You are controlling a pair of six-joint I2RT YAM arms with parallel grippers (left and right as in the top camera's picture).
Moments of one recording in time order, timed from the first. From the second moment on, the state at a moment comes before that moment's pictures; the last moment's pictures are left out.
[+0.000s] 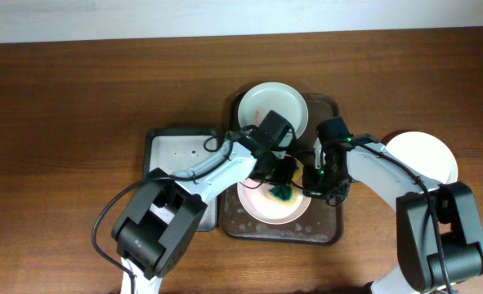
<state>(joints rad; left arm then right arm) -0.72 2.05 1.38 -0.55 0.39 -0.42 0.21 1.75 0.96 -0.78 -0.27 0.31</state>
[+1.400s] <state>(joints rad) -0.07 1.55 0.97 -0.80 0.19 -0.16 0.78 1.17 0.94 -0.93 0.68 0.34</state>
